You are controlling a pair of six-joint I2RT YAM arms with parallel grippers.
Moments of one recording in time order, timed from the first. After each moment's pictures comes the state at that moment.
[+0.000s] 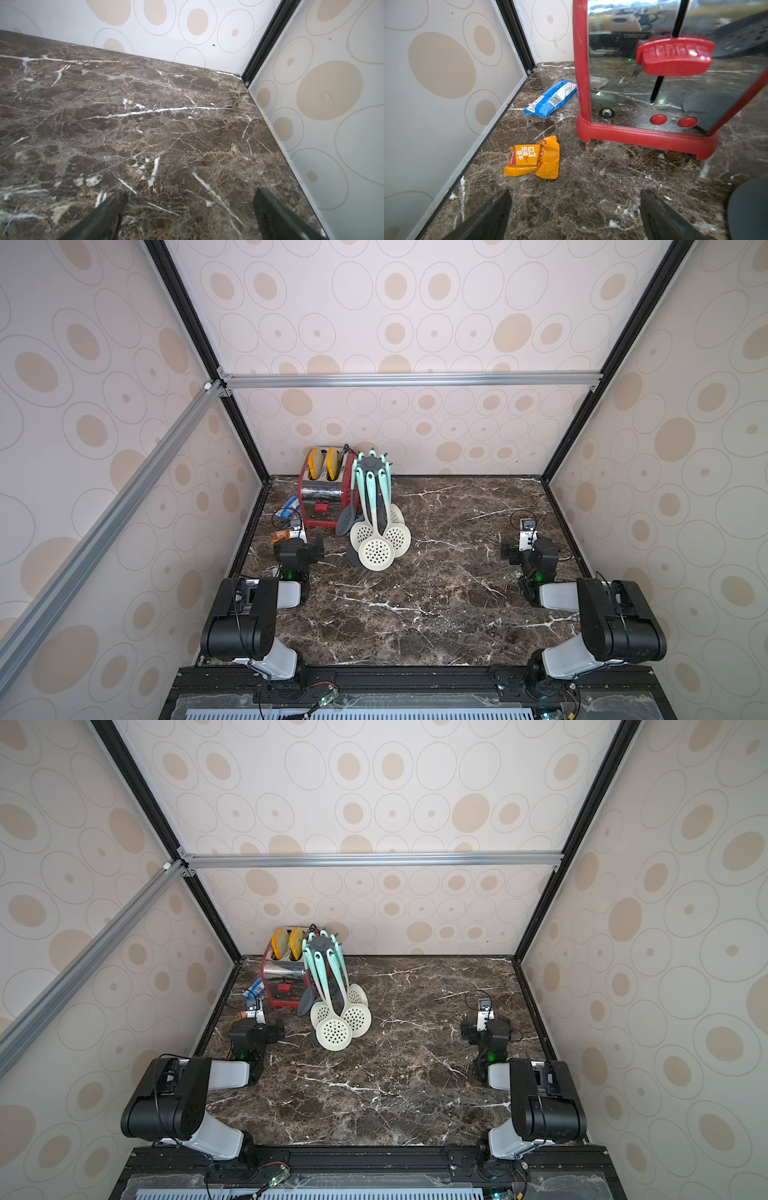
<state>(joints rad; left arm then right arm) 0.02 1.55 0.41 0.76 -0.23 0.05 0.02 1.53 0.40 0.76 0.06 -0.22</state>
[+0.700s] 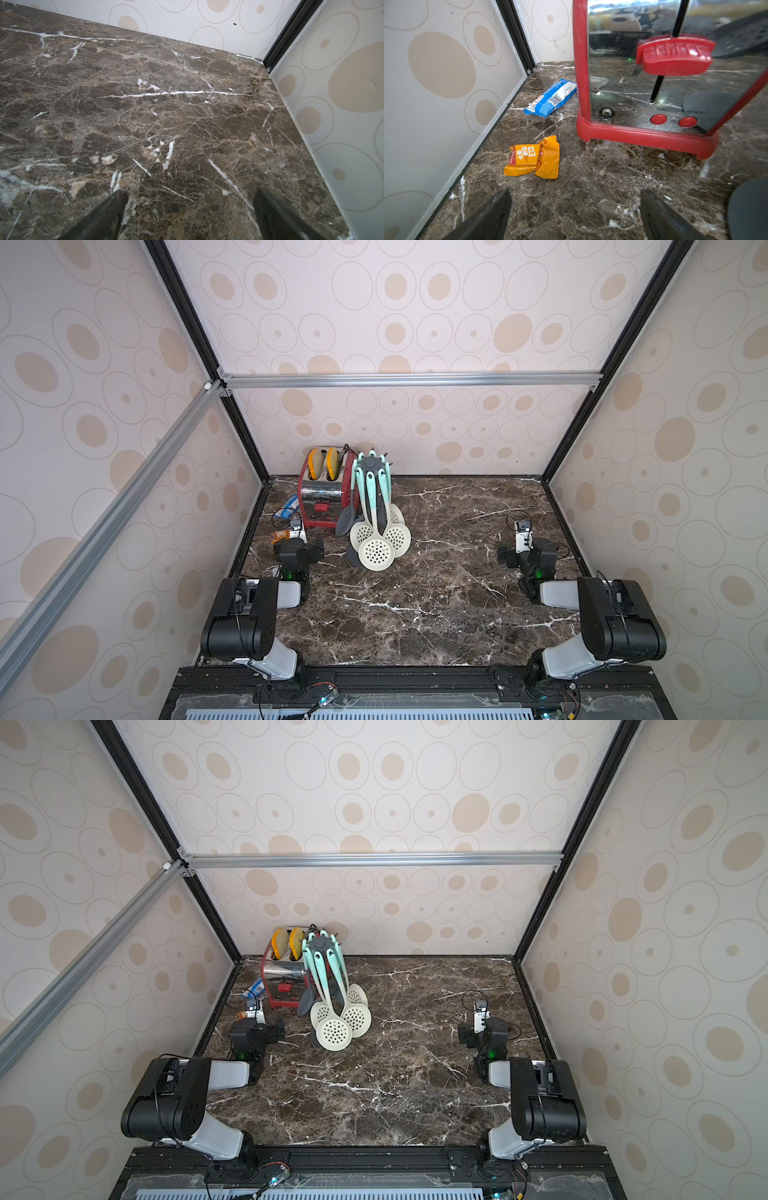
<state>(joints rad) 0.02 1.55 0.41 0.76 -0.23 0.05 0.02 1.53 0.41 0.68 0.00 -0.23</state>
